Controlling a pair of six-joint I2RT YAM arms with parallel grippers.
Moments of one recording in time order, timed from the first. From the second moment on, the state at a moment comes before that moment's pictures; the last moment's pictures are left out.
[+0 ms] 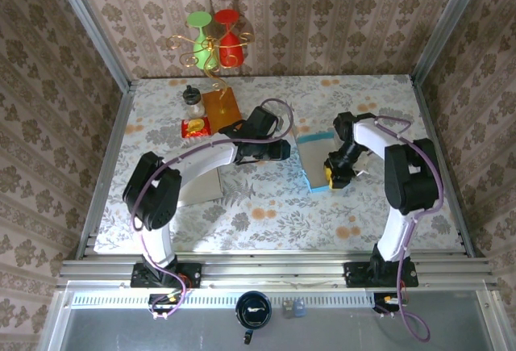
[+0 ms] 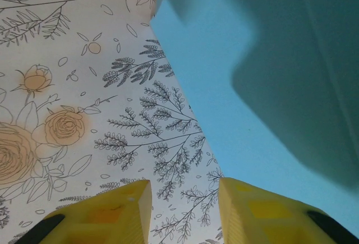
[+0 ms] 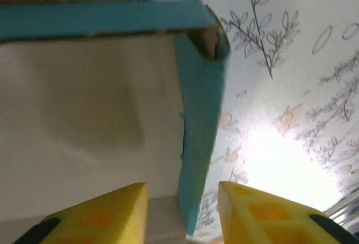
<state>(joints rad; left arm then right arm) -0.78 1.84 1.37 -0.41 0.23 -0.57 0.16 1.84 1.26 -1.11 -0.30 1.56</state>
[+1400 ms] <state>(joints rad) -0.71 1.80 1.20 -0.14 0.34 -0.74 0.45 1.85 1.80 -1.14 -0.20 0.45</state>
